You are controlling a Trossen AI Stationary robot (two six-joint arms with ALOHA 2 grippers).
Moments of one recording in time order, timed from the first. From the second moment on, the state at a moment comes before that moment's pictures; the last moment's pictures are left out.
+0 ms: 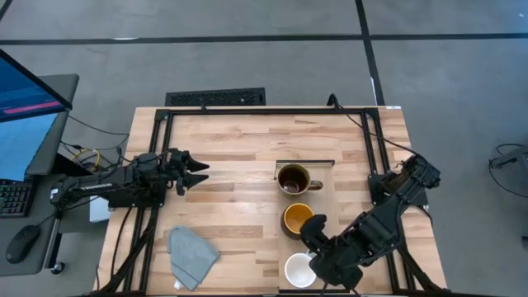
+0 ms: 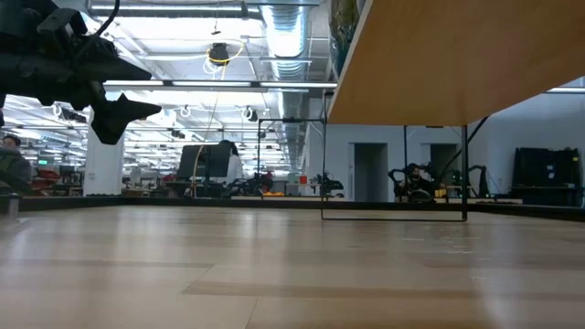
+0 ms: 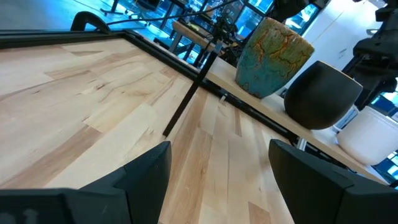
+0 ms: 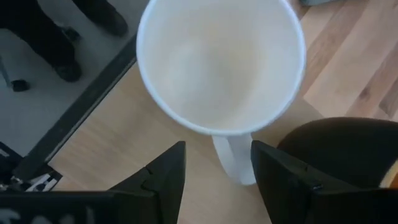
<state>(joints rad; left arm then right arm) 0.20 0.10 0.02 0.01 0.12 -0.54 0.75 1.81 1.91 -1.27 0.12 -0.05</state>
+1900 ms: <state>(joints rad) 0.20 0.10 0.02 0.01 0.12 -0.54 0.74 1.82 1.91 -1.29 0.11 -0.03</state>
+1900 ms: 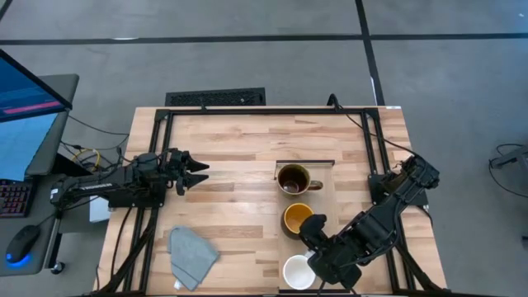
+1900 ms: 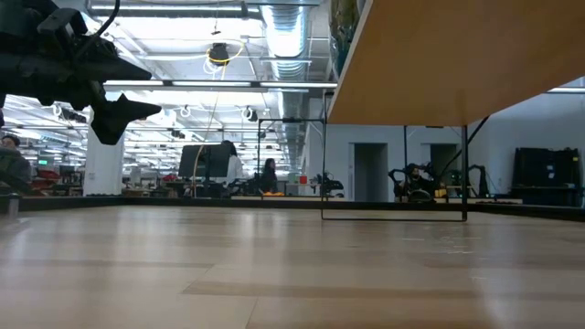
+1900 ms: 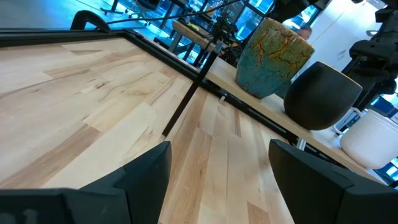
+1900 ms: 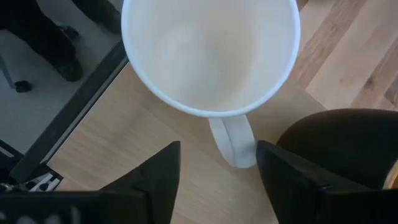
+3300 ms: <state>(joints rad) 0.20 0.10 0.02 0.01 0.13 -0.54 0.73 1.82 1.91 -1.25 0.08 0.08</state>
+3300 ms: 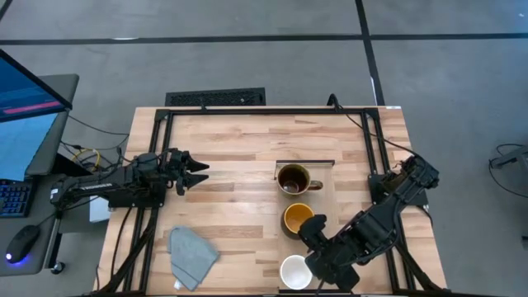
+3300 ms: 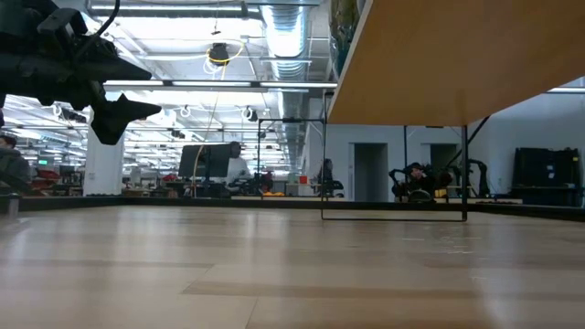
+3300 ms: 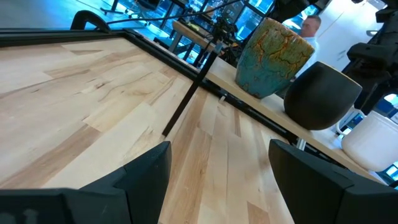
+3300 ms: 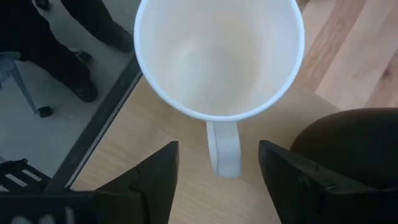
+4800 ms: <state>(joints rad) 0.20 0.11 0.02 0.01 0.13 -0.53 0.71 1.82 1.88 -1.28 0.02 0.24</state>
